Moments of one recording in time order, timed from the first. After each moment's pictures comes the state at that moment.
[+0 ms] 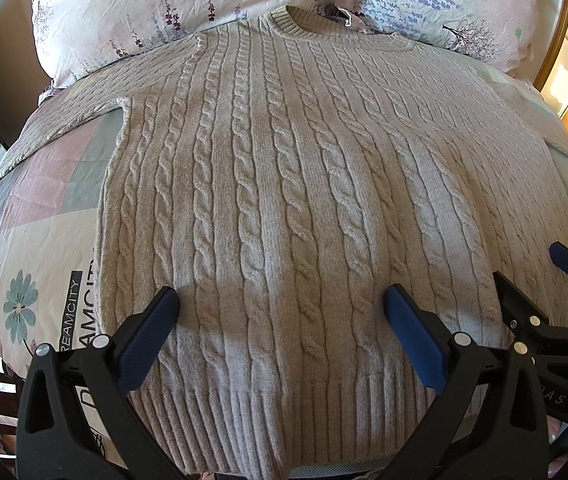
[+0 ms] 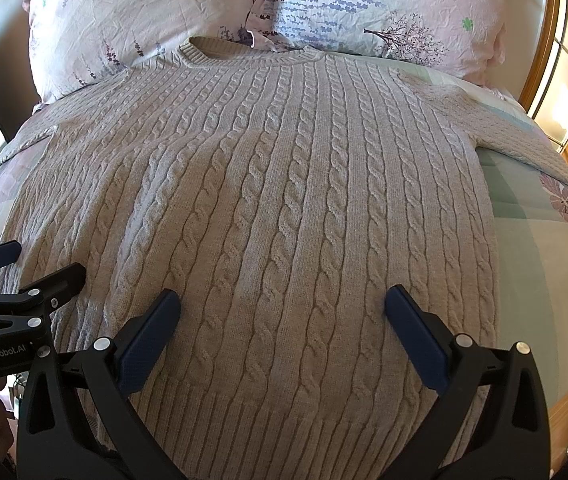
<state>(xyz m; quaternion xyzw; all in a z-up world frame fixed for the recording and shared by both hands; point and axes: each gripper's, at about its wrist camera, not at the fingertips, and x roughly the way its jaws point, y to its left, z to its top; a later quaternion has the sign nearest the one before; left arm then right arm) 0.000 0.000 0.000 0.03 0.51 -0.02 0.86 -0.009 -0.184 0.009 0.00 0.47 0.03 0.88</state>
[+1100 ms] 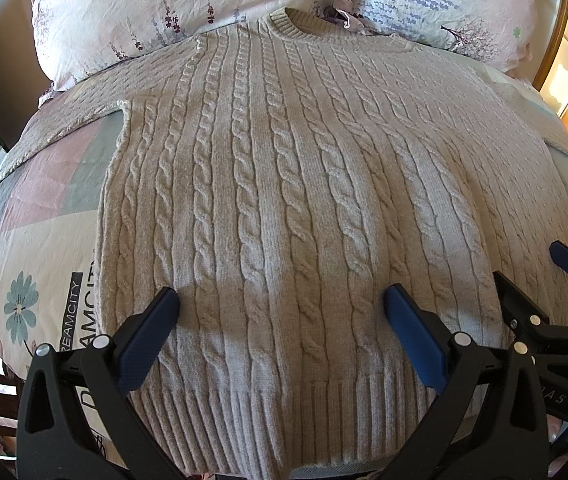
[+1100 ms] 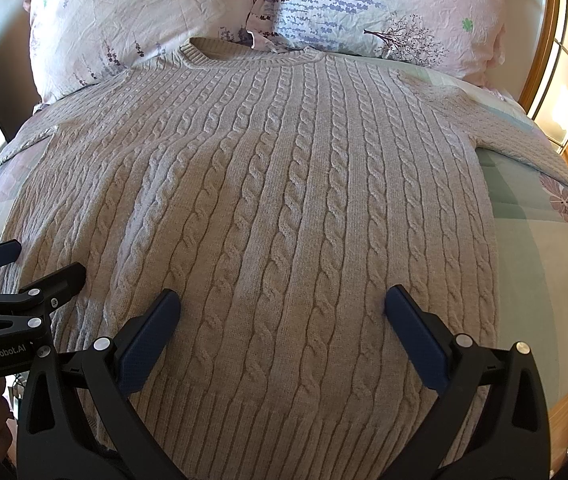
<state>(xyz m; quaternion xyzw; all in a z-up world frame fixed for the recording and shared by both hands) 0.002 0.000 0.005 0.03 0.51 -0.02 0.86 -0.008 -0.184 0.010 0.00 0.47 0.03 0.88</state>
